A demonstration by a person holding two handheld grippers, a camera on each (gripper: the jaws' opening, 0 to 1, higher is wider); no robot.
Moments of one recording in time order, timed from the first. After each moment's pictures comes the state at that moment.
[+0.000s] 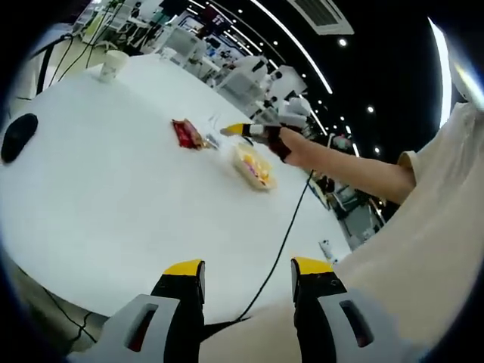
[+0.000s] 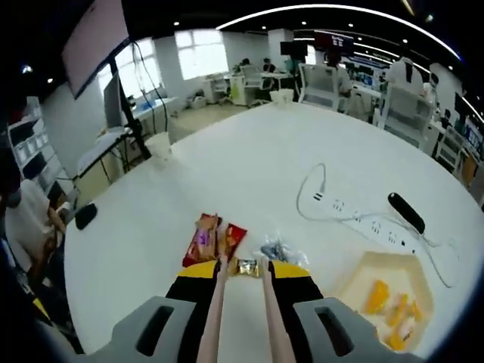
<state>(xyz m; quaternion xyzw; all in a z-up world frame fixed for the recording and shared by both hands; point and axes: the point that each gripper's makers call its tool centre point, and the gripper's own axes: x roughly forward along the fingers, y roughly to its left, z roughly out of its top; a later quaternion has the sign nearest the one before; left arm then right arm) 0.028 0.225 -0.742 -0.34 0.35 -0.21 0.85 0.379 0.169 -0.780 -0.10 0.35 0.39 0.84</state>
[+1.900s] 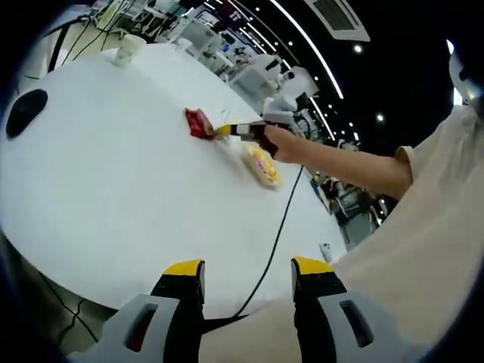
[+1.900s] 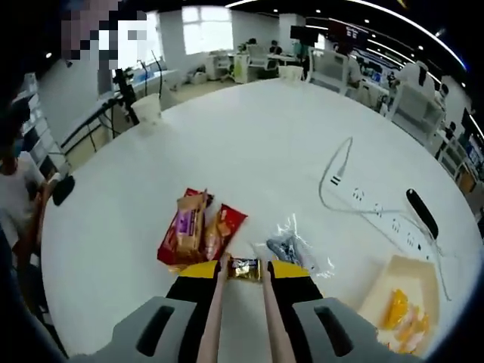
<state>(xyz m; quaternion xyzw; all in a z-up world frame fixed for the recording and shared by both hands) 0.027 0.227 -0.755 -0.36 0.37 -0.20 0.83 0.395 0.188 -0.838 -0.17 0.39 0.38 0.82</state>
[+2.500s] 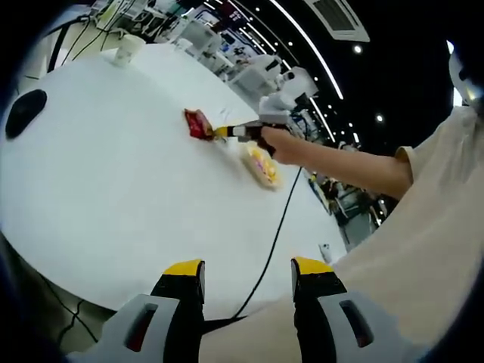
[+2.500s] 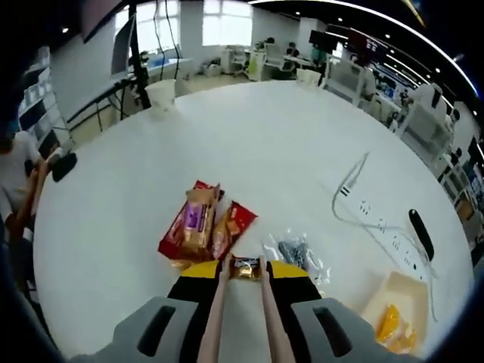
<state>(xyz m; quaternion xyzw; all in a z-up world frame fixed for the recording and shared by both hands) 0.029 0.226 -0.754 -0.36 0.37 -0.20 0.83 0.385 0.195 -0.843 -0.23 0.37 0.41 0.81</state>
